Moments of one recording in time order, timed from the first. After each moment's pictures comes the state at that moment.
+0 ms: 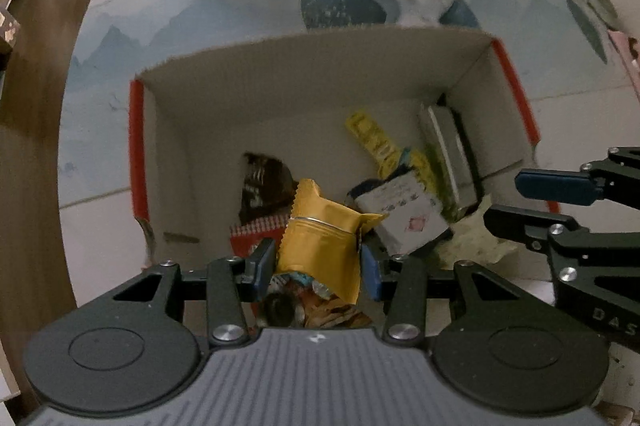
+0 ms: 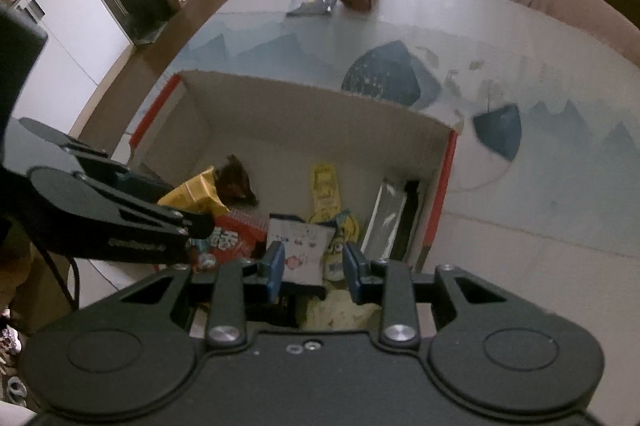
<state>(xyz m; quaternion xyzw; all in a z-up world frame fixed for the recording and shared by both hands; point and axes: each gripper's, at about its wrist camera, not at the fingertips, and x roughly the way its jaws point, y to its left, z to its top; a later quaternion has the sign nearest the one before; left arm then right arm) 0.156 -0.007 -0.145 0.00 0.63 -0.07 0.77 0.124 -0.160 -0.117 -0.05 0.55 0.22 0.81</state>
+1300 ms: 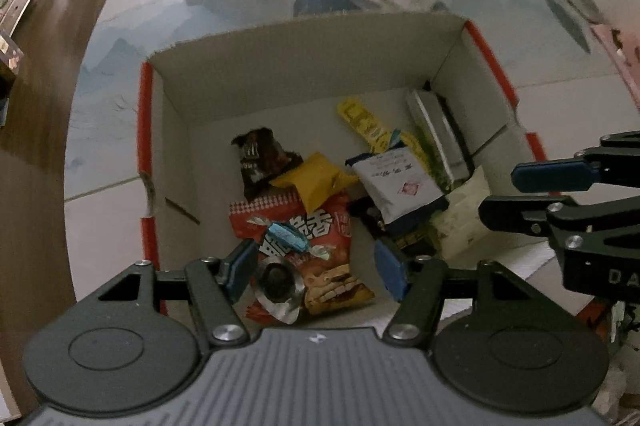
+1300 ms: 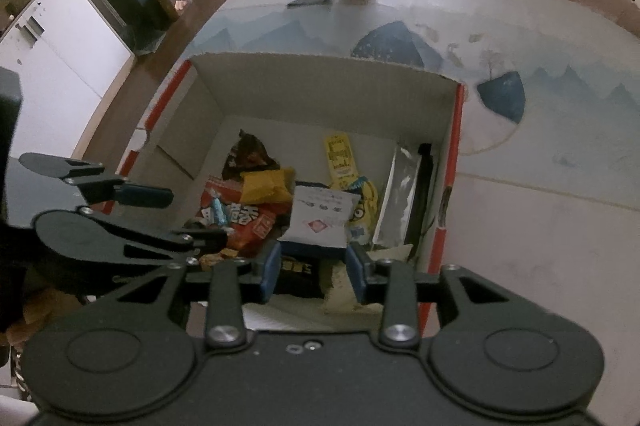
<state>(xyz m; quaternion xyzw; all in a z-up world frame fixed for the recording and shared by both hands) 0.105 -0.003 -0.136 0.01 0.57 -0.08 0.82 0.092 -0.164 -0.117 -0.02 0.55 0.21 0.81</state>
